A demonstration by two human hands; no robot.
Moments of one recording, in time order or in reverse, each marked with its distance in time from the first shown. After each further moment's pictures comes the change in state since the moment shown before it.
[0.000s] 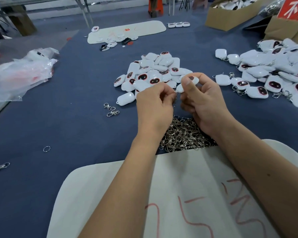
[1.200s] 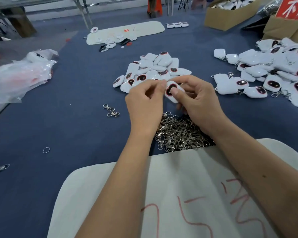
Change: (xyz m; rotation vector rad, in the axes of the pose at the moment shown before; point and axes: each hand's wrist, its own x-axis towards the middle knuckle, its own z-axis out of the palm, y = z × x) left_hand 0.002 0.007 -0.011 -0.109 0.165 -0.076; right_hand 0.004 0.012 -0.005 -0.537 -0.031 -0.187
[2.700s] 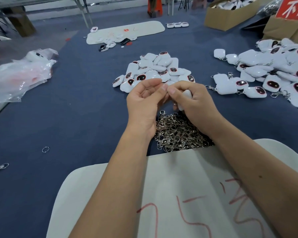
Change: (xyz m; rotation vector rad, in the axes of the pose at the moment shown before) left_hand 0.003 -0.002 0.004 -0.710 -0.102 -0.384; right_hand -0.003 -0.010 0.001 -0.027 -0.117 -0.036
